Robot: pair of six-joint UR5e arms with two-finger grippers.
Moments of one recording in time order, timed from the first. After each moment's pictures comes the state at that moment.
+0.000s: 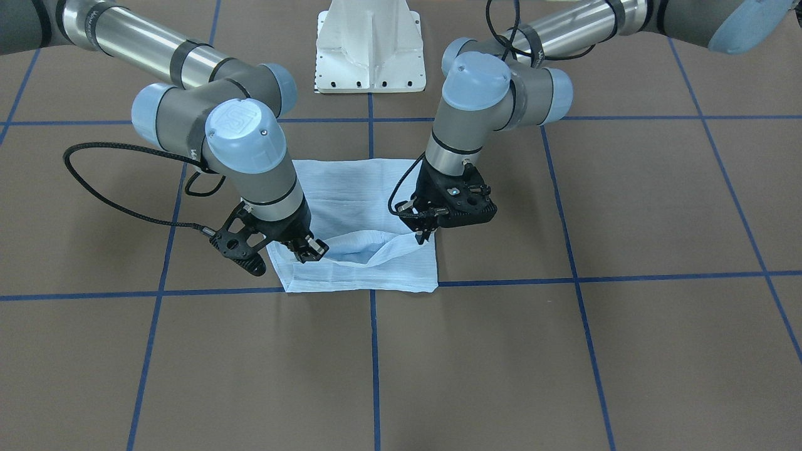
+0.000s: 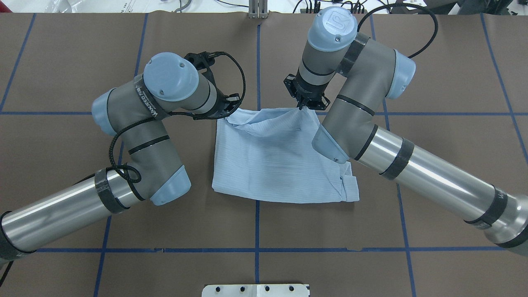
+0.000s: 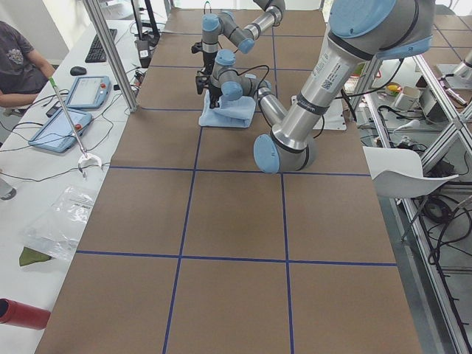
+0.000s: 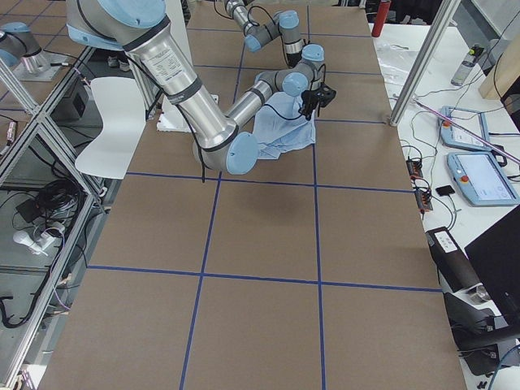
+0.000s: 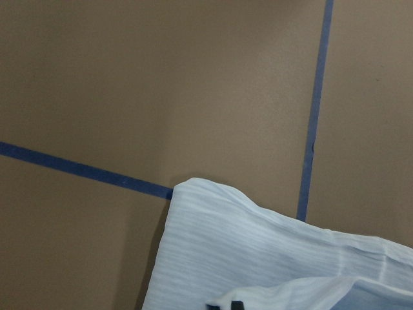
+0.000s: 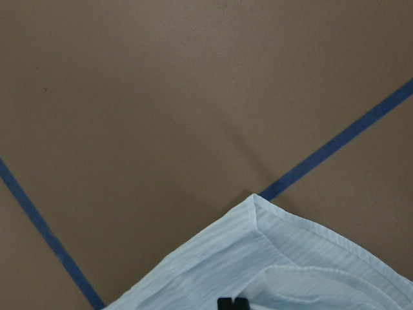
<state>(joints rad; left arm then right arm) -0.63 -2.30 -1.50 -1.91 -1.80 -1.46 0.73 -0.79 1.40 -1.46 2.01 1.70</state>
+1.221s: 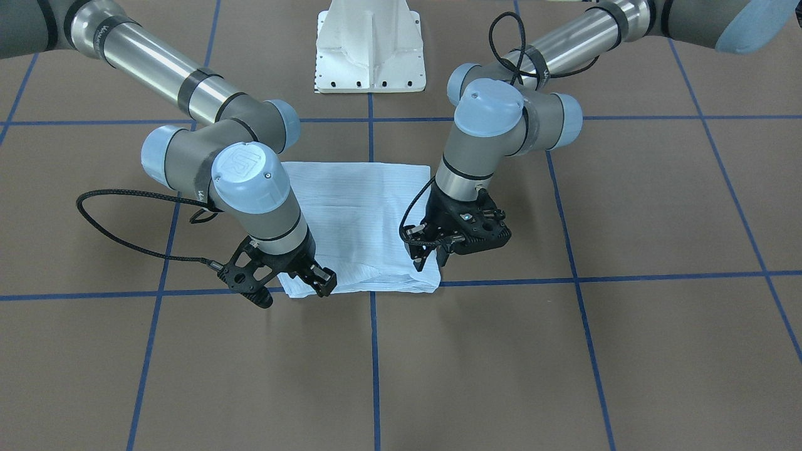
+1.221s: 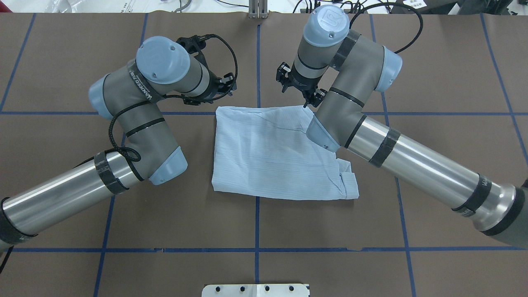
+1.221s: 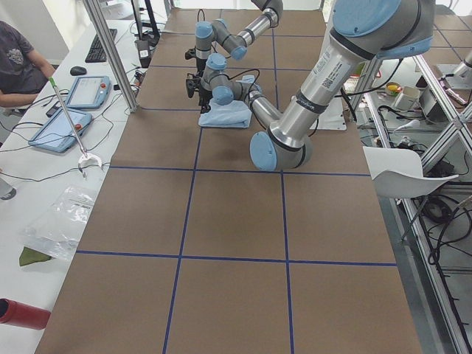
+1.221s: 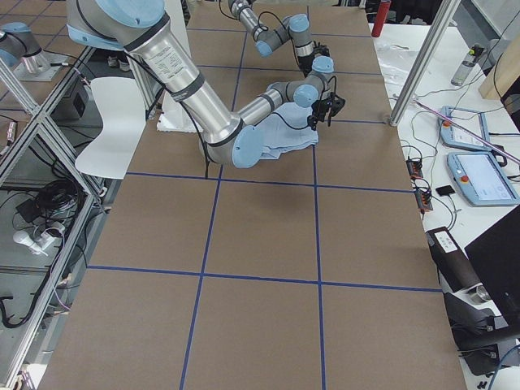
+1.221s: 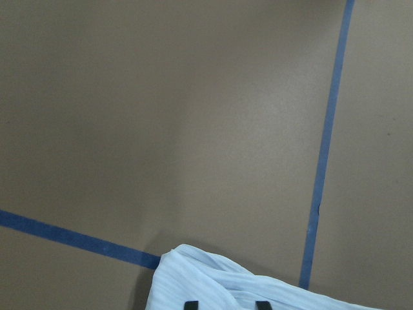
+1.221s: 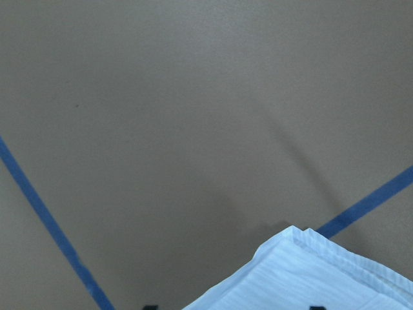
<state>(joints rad) -0.69 -2.31 -1.44 -1.98 -1.80 -1.48 0.75 -0.73 1.27 -1.34 2.02 1.68</state>
